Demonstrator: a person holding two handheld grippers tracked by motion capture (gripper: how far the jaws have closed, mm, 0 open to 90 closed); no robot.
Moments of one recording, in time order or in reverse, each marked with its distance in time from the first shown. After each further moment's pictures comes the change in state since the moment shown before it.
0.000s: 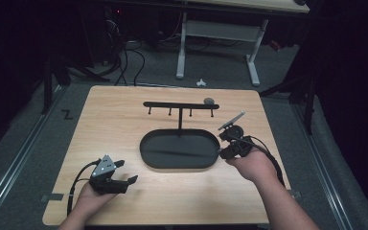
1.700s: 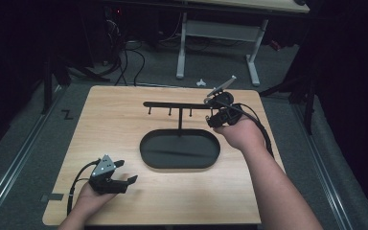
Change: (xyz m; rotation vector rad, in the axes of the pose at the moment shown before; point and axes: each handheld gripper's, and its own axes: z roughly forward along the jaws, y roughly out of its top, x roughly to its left) left arm 0.001 0.000 0.000 0.002 -0.003 0.000; right arm 0.004 0.077 -0.043 -0.132 -0.017 -0.013
